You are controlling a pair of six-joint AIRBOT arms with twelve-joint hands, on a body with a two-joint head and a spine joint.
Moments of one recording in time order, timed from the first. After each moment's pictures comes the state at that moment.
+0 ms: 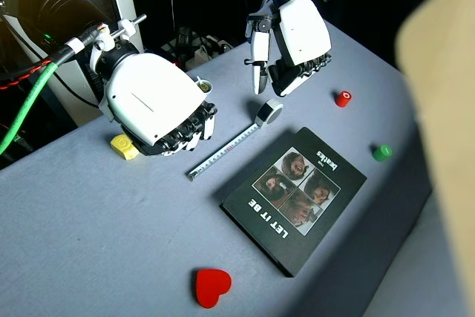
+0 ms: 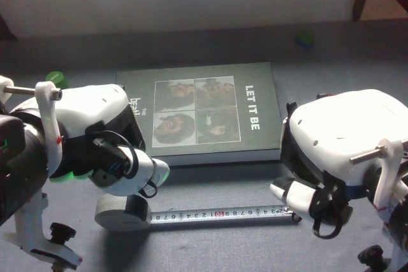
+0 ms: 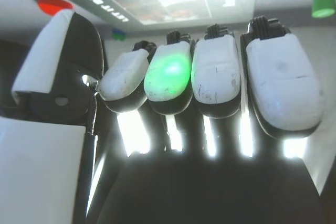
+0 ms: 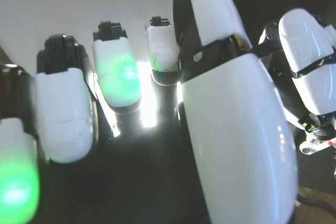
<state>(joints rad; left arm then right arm) 0.37 -0.82 0.50 -1.85 -0.91 2.36 -0.39 -1.13 0.45 -1.75 -1.23 0.85</state>
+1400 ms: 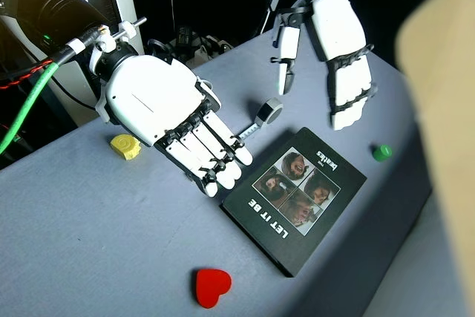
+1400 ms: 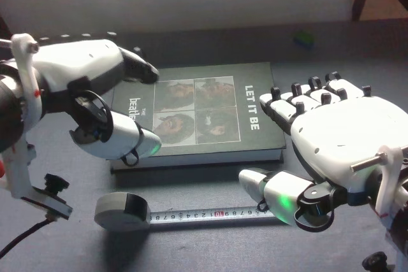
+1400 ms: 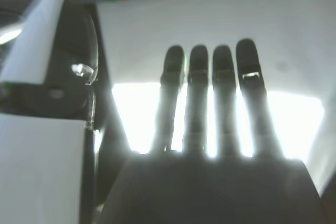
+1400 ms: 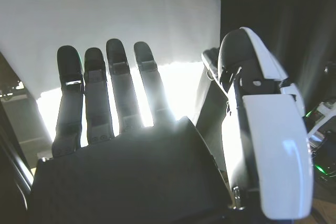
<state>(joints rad) 0.33 -0.77 0.61 -1.79 -0.64 2.38 -0.40 -1.12 0.45 -1.74 -1.22 0.84</state>
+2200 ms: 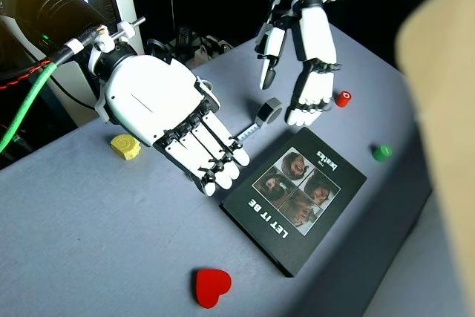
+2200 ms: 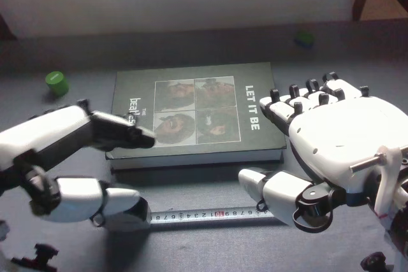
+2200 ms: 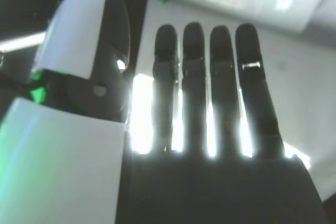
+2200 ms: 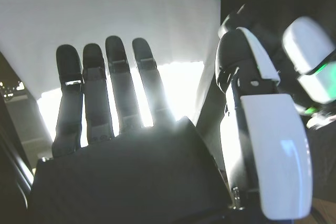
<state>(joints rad) 0.90 -0.70 0.67 -0.56 -0.61 0.77 -0.40 -1.12 0.45 -1.74 -1.21 0.84</state>
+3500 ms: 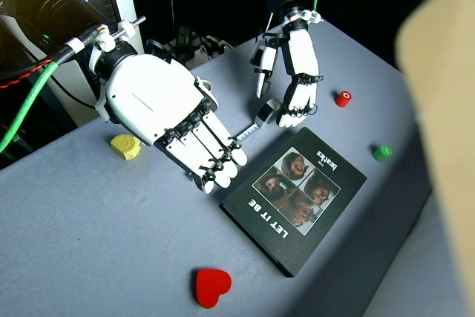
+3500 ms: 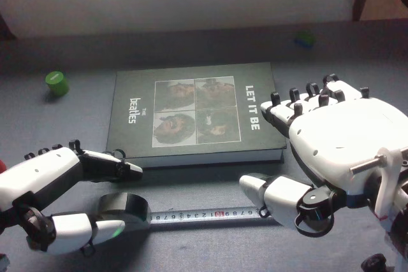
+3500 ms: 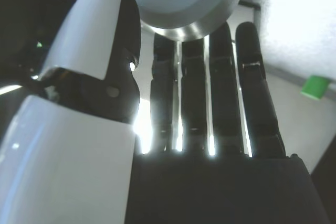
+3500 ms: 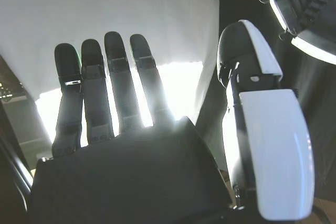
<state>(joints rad) 1.14 -0.84 0.78 -0.48 -0.82 0.66 -0.40 -1.12 0.44 -1.74 -1.21 0.84</state>
